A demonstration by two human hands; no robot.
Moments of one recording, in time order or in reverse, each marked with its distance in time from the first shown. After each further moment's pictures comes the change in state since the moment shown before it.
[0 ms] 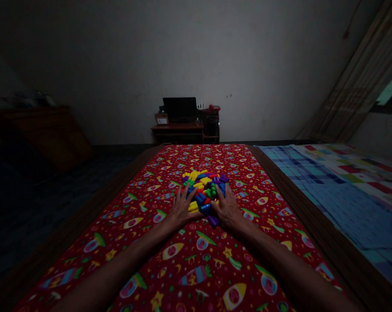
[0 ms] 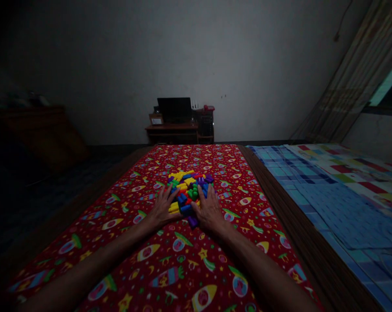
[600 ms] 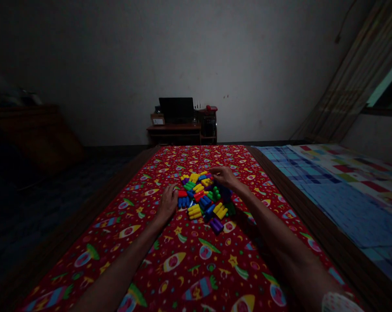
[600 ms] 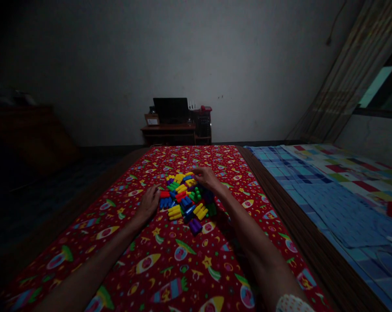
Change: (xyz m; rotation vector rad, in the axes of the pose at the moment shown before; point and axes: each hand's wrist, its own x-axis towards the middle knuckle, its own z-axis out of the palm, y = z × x) left_hand 0.032 -0.052 -0.007 -0.291 0.309 -0.303; right_hand 0.128 0.001 -0.046 0.305 -0.185 -0.083
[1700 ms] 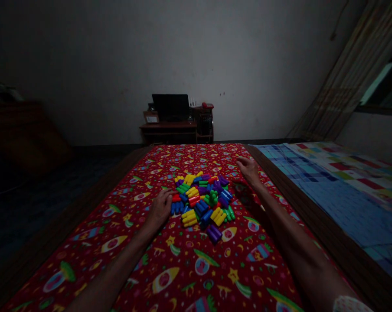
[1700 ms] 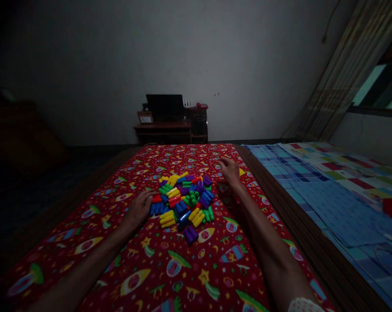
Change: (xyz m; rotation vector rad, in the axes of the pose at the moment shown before) left_hand 0.002 -0.008 -0.003 -0.008 -0.070 0.153; right_hand -0.015 0.062 -0.043 -0.003 0.560 0.230
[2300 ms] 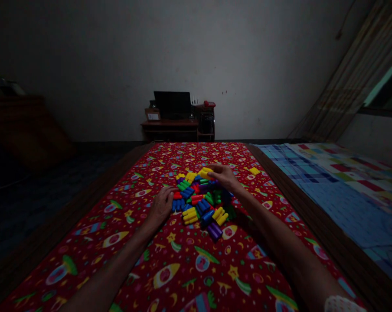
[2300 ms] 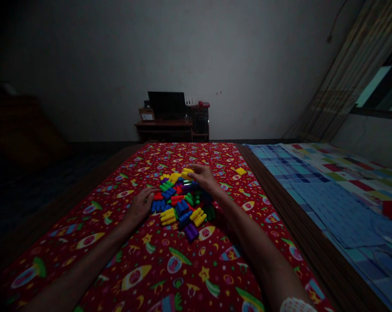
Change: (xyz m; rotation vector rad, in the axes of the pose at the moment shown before) left_hand -0.001 0.010 -0.003 -0.033 0.025 -0.002; right_hand -0.028 -0.052 0.057 0.481 -0.439 -0.005
